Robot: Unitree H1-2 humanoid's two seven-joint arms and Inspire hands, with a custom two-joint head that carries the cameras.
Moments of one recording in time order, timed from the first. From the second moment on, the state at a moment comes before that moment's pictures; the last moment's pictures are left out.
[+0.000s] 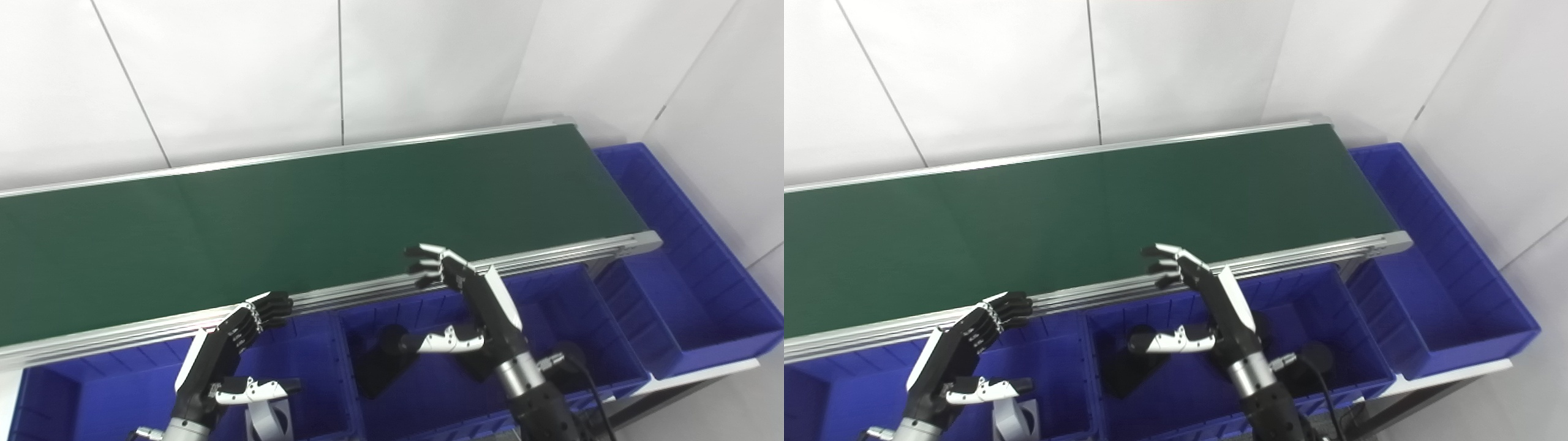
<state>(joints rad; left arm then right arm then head) 0.11 0.08 -0.09 0.23 -0.03 -0.44 -0.35 0.16 -0.14 0.16 0.01 -0.18 -0.38 0.02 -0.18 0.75</state>
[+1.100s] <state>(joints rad) 0.14 0.06 -0.20 0.21 0.06 -0.44 -0.22 0.17 -0.16 0.24 0.13 -0.17 -0.42 0.00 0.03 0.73</state>
